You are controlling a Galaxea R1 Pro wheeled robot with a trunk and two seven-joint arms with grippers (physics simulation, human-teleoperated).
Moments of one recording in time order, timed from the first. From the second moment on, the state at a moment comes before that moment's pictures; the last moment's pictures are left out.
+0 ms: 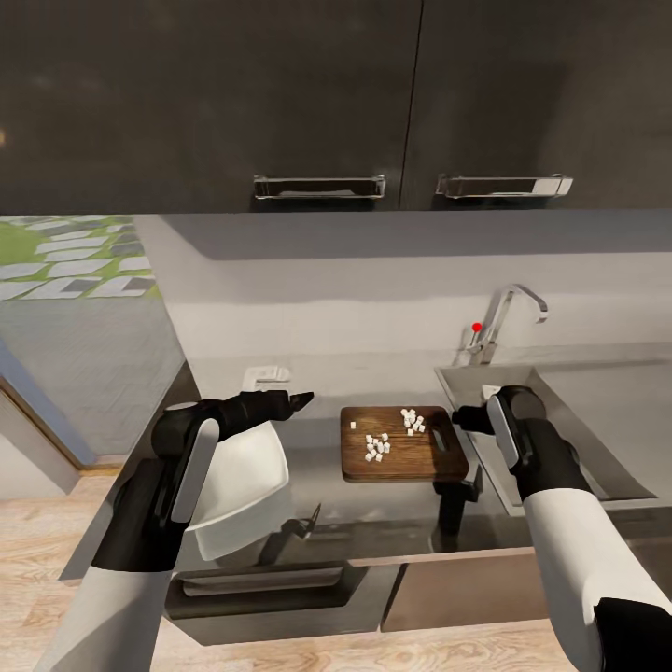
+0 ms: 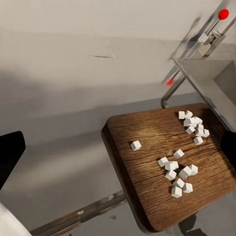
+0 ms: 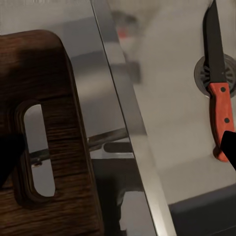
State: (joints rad) left arm -0.67 -0.06 -0.09 -1.52 0.23 0.92 -0.24; right arm -0.89 -0.07 -0.11 -1.00 -0.07 1.04 -0.15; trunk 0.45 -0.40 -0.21
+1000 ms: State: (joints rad) left arm -0.67 -0.06 -0.09 -1.52 0.23 0.92 -0.24; right arm -0.89 -0.07 -0.10 -0.93 -0.07 1.04 -0.16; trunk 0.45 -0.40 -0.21
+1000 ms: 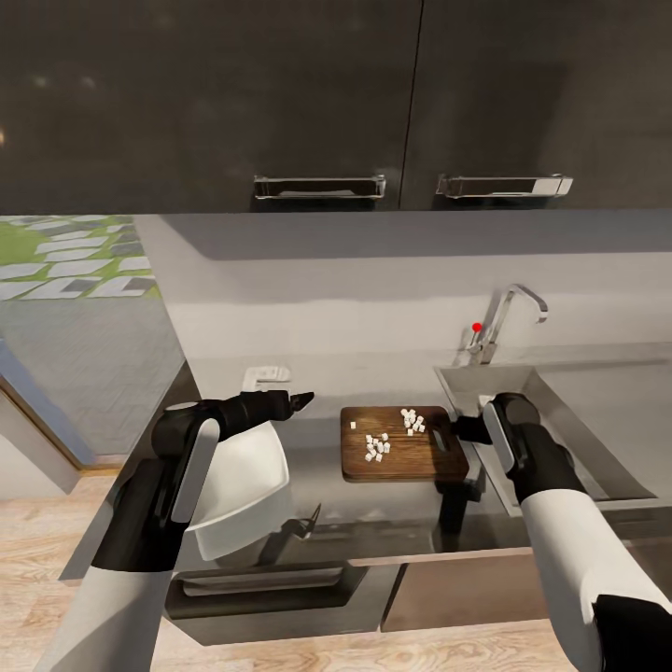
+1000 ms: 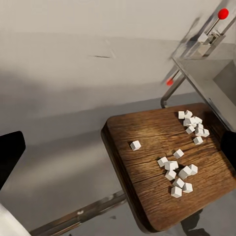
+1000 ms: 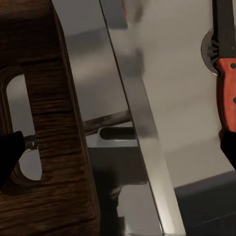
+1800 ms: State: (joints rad) left arm -0.67 -0.06 -0.09 -1.52 0.23 0.92 -0.24; right arm -0.89 -0.05 -0.08 -0.92 -0.07 1.04 -0.16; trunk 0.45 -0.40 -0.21
